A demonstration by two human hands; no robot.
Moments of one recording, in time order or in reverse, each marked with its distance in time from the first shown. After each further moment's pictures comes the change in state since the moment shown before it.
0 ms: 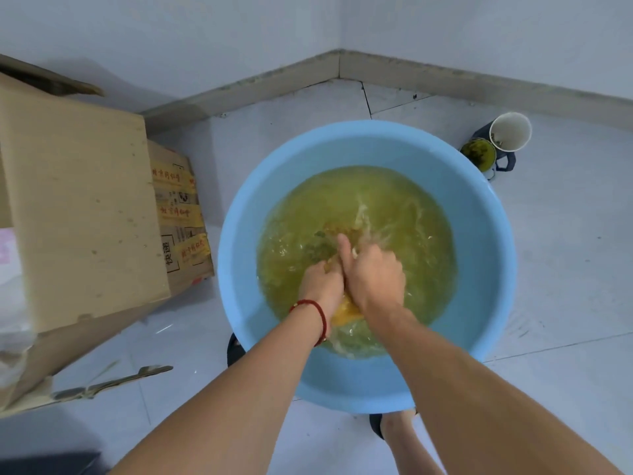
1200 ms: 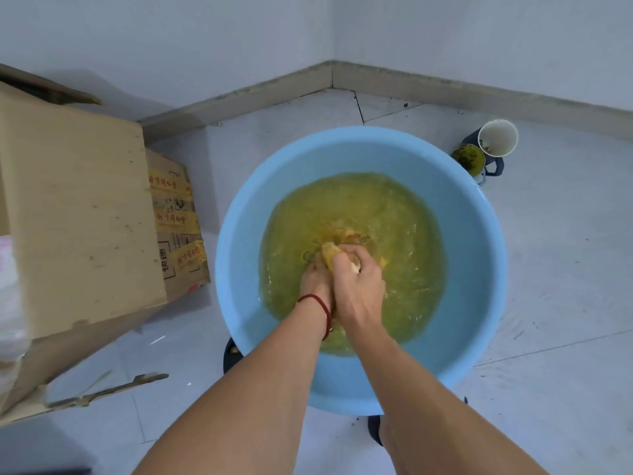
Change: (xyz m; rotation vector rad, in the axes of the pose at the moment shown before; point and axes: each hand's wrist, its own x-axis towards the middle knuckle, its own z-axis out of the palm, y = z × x) left_hand 0.012 0.007 0.006 -0.220 0.036 -0.083; right_hand -0.026 -0.015 0.011 0.780 0.026 0.322
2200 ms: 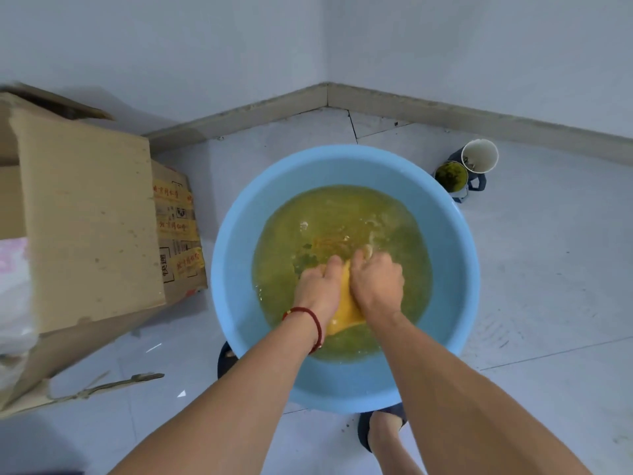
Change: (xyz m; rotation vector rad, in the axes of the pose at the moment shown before) left_hand -0.053 0.006 0.000 0.286 -0.002 0.235; right_hand 0.030 -0.015 -0.039 -0.599 0.087 -0.101
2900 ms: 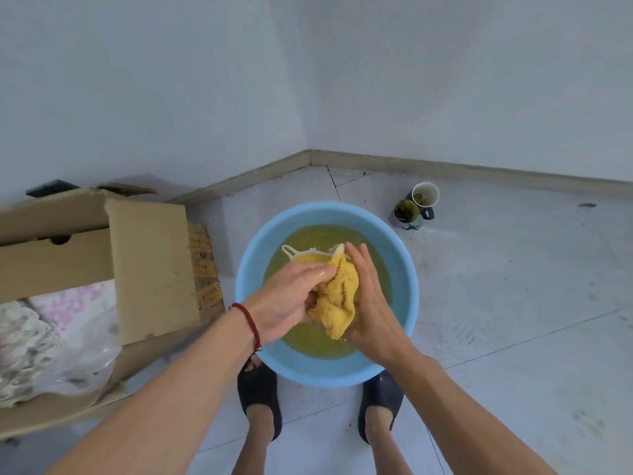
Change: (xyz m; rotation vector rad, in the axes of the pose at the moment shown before) left_hand -0.178 0.114 -0.084 -0.020 -0.597 0.190; right_hand -0.114 -0.007 -0.132 0.260 -0.272 -0.748
